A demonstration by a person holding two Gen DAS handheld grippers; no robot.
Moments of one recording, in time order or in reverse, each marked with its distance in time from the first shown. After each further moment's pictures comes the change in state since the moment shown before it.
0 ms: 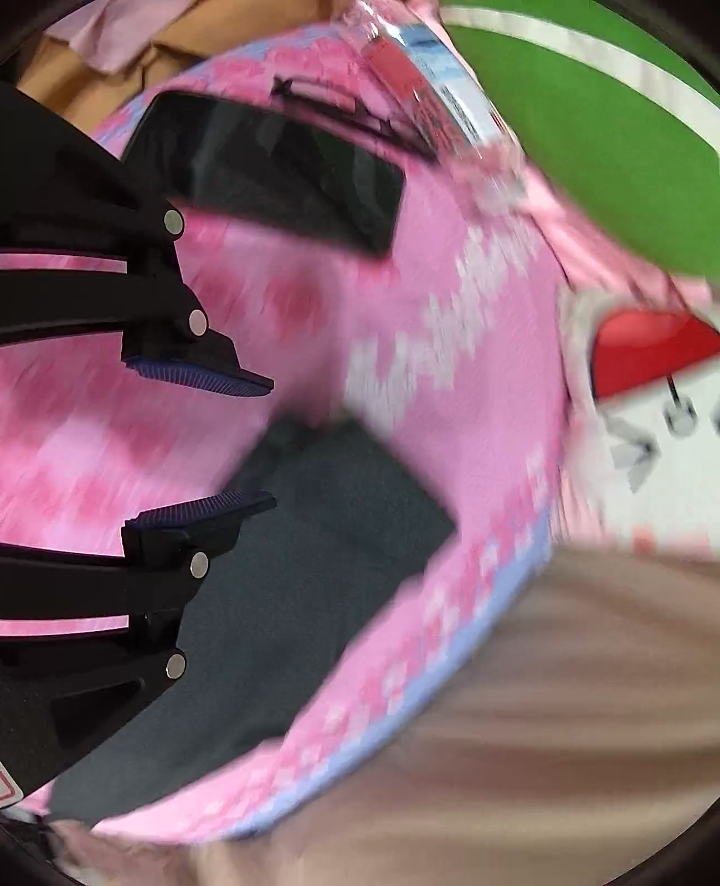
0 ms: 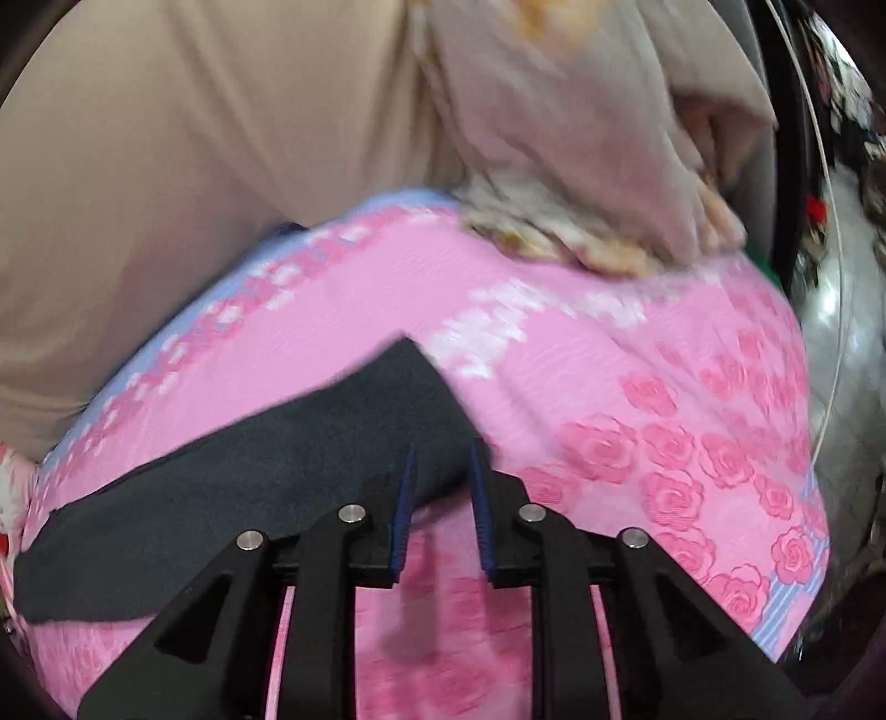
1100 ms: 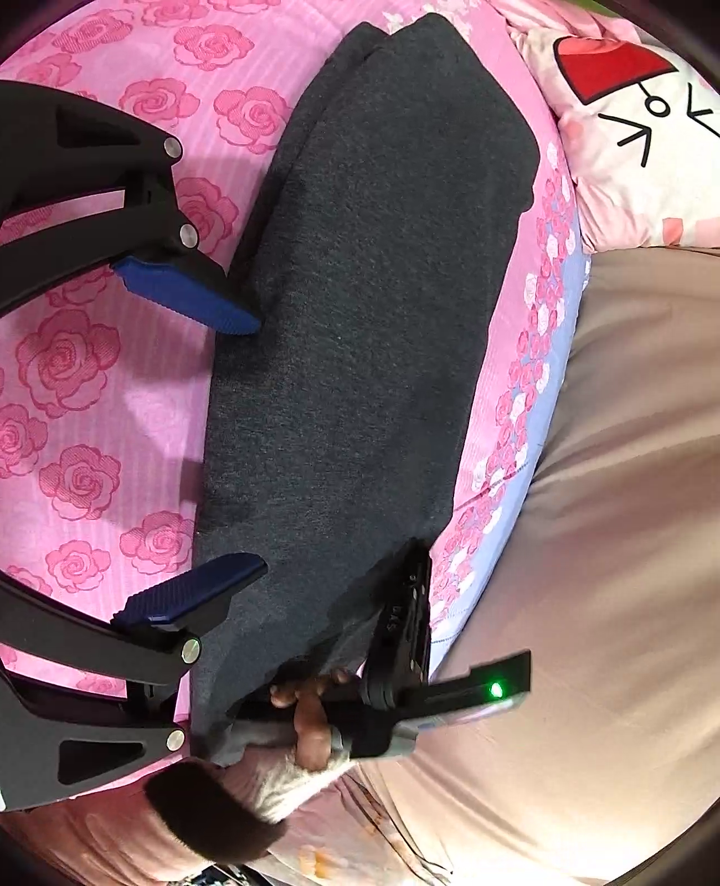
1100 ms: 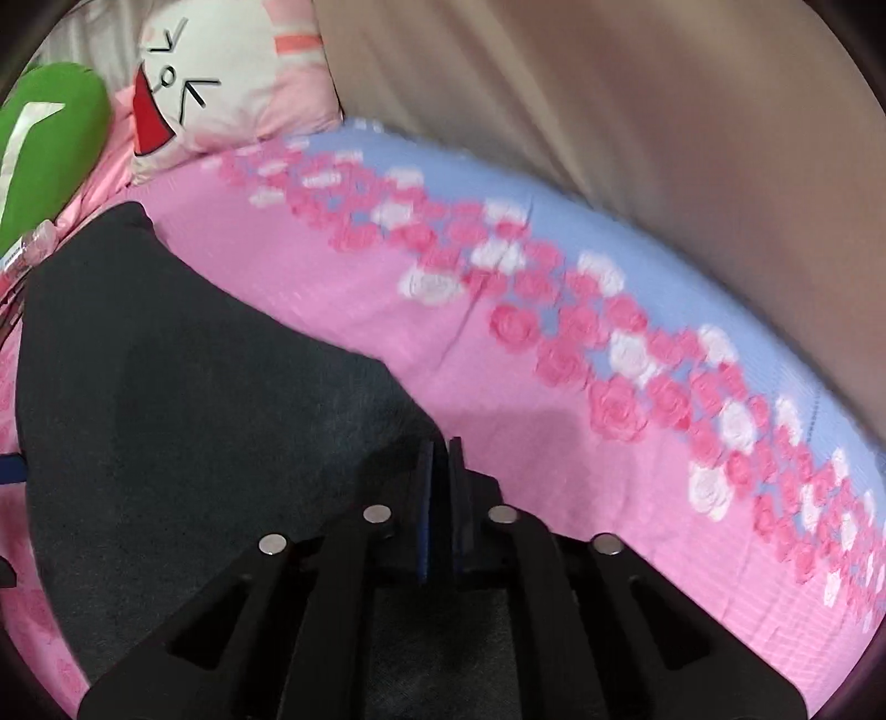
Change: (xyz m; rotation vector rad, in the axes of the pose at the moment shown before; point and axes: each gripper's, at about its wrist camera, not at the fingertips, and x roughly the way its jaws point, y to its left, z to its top) left arm 0.059 -0.144 -0.106 0.349 0.000 -0.318; right arm 0.171 0.527 -0.098 -0.943 0.238 0.468
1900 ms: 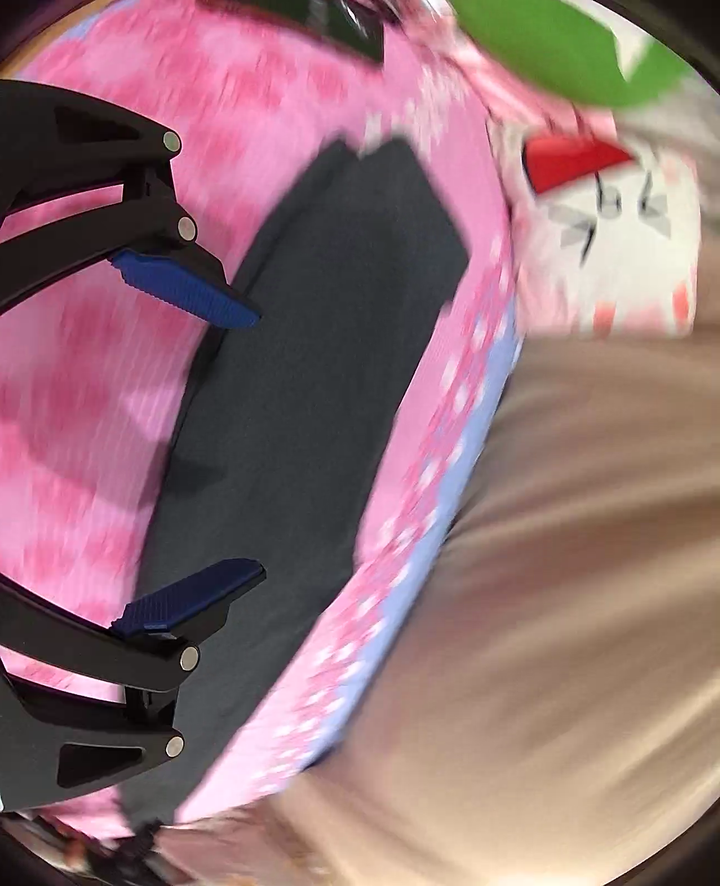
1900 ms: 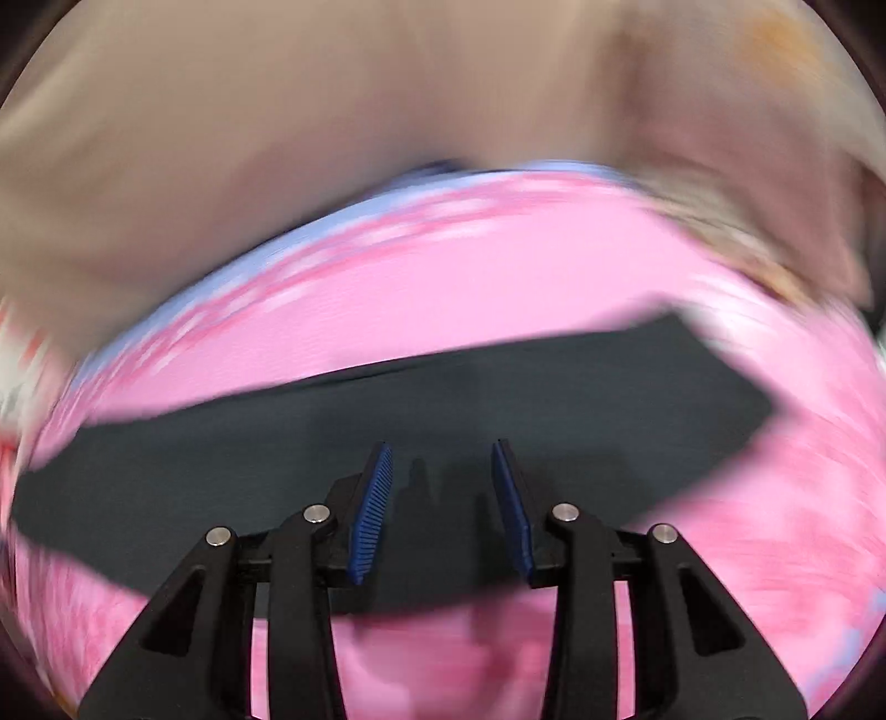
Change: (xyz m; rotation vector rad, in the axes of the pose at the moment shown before) left arm -0.046 -0.006 0.005 -0.081 -0.168 0.139; right arm -0.295 -0.246 -0.366 0.952 -0.190 -0.488
